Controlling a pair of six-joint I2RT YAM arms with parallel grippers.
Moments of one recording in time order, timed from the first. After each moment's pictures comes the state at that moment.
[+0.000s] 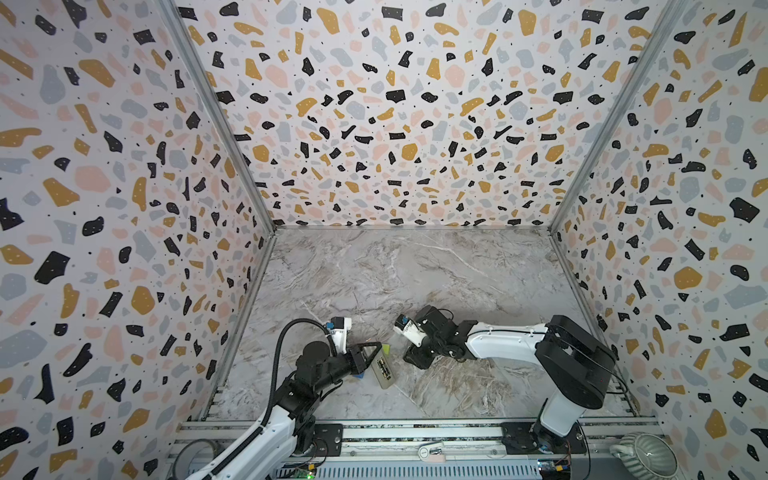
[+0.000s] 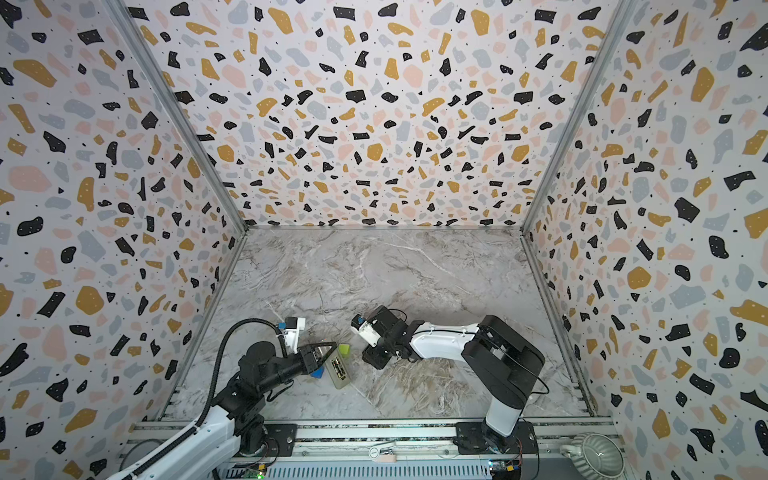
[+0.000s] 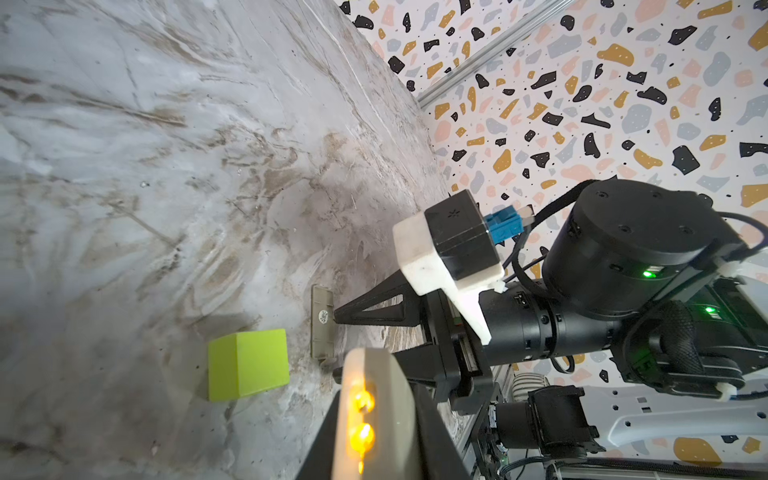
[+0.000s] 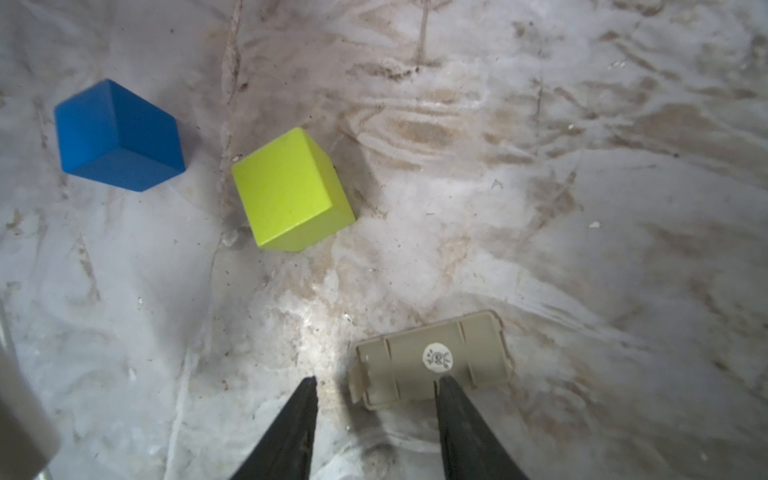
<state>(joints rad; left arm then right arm) -0.47 0.60 0.05 0.24 0.45 -0.87 0.94 1.72 0.89 -0.15 -0.23 0.01</state>
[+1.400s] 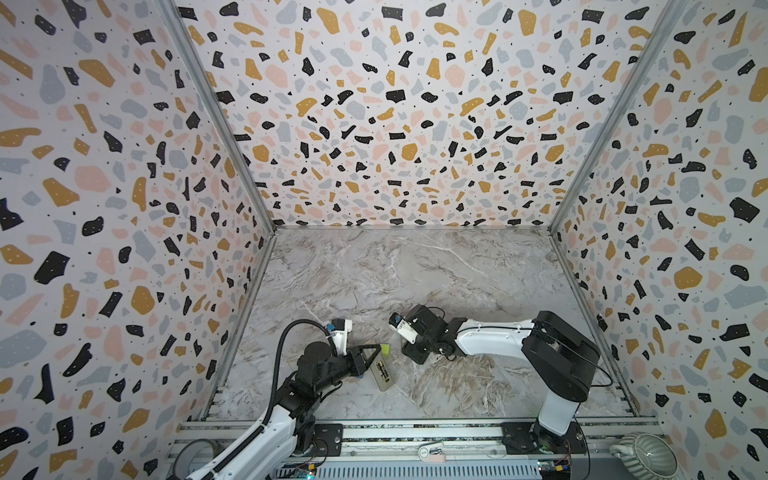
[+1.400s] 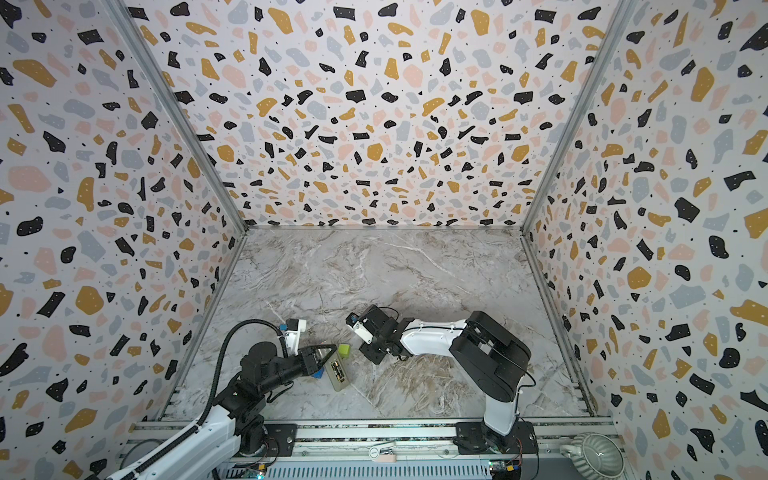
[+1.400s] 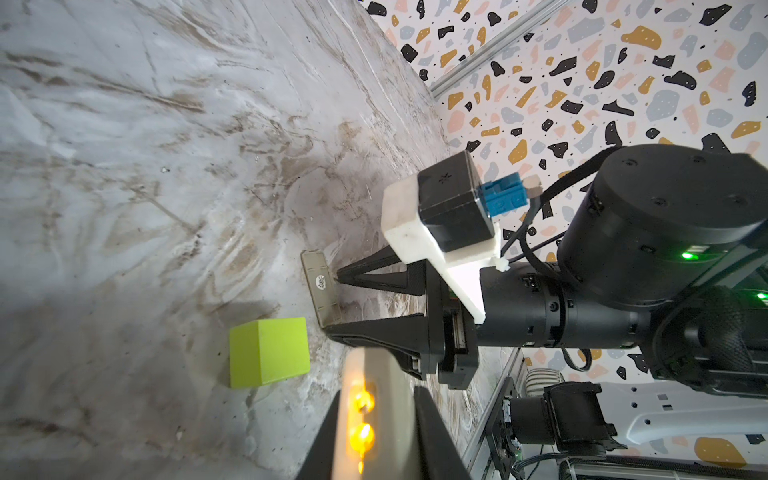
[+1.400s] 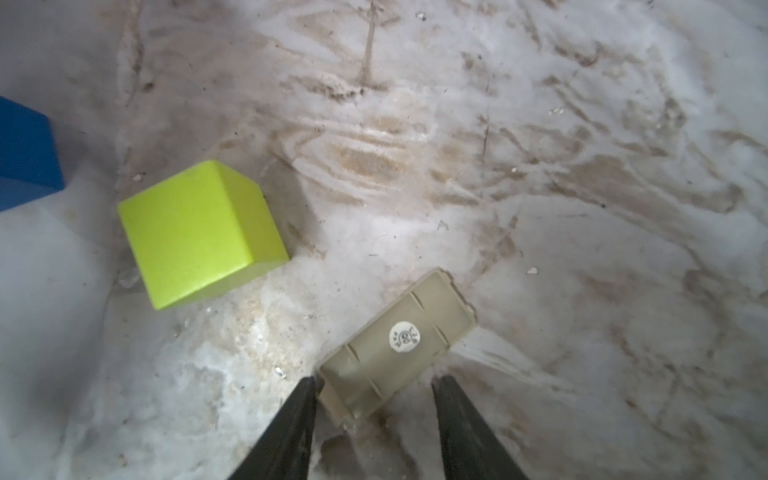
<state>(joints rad) -0.46 0.62 0.05 0.22 0.45 -0.84 0.96 1.79 0.98 -0.19 -0.04 -0.07</state>
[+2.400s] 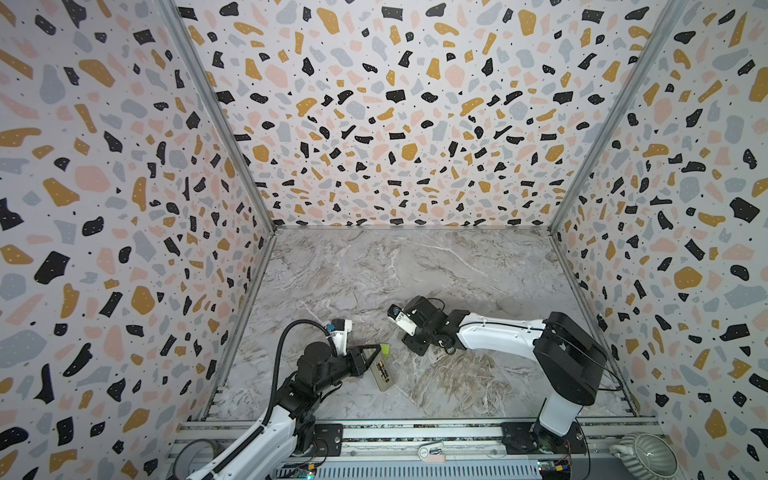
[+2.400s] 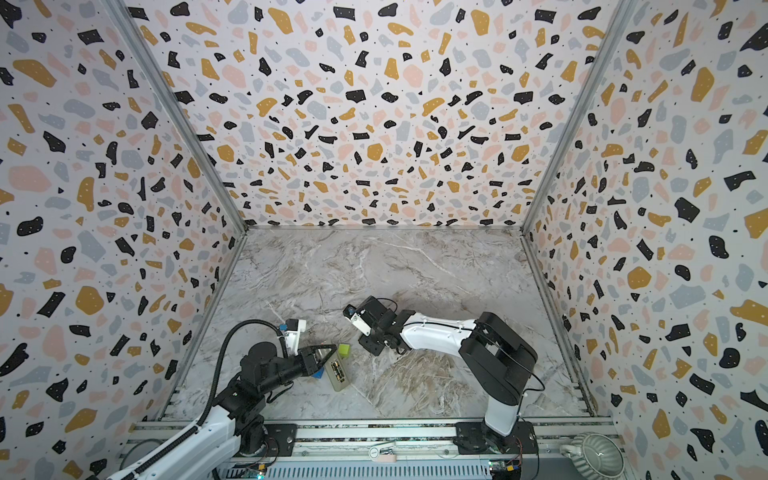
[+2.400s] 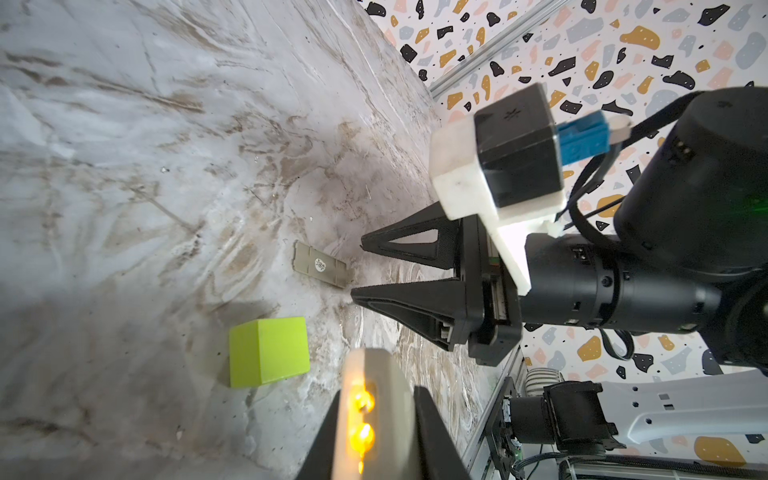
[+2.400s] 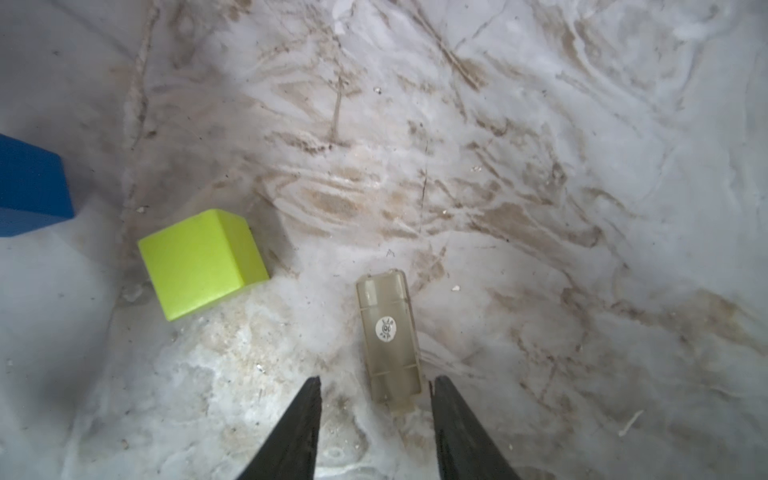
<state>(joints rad) -0.46 0.61 0.04 0.22 0.45 -0.84 0.95 1.76 1.07 -0.30 0.01 -0.12</state>
